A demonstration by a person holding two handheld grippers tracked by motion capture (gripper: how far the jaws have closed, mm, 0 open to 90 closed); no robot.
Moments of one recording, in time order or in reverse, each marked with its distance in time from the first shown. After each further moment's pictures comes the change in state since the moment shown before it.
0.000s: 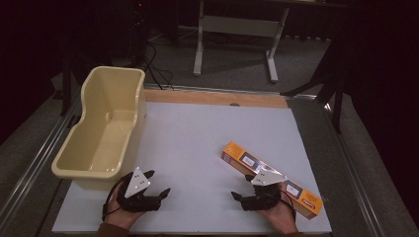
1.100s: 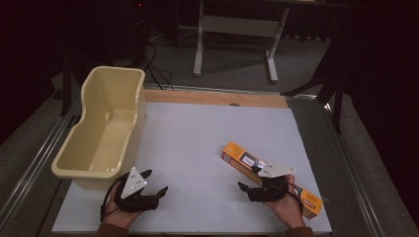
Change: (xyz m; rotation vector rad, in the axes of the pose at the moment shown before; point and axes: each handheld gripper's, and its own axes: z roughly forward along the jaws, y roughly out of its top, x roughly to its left) left arm 0.003 -0.003 -0.002 -0.024 0.022 -0.021; right arm -0.018 0.018 -0.019 -0.020 -0.048 -0.029
